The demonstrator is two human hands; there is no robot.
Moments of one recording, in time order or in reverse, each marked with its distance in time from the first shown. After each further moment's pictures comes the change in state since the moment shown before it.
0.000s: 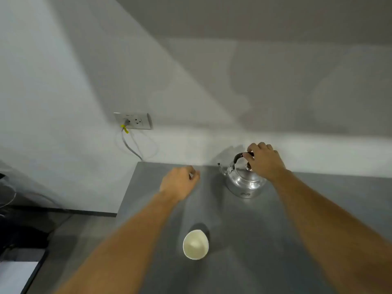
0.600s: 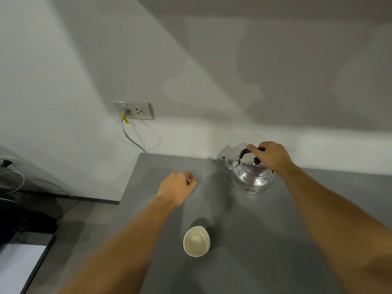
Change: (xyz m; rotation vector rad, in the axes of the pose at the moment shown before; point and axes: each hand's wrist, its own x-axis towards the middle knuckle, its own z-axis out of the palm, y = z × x) left_hand 0.000 -0.036 0.036 0.020 -0.053 -0.076; right_hand 0.015 0.014 0.013 0.407 -0.129 0.226
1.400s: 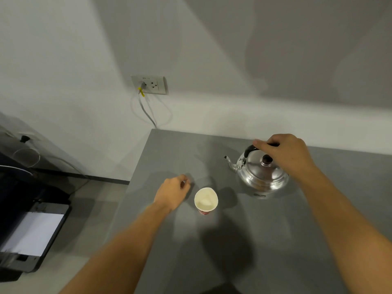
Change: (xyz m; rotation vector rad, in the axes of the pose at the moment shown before) left_hand -0.104 -0.069 0.040 -0.144 0.000 -0.069; right_hand -0.162 -0.048 -0.033 0.125 0.058 -0.057
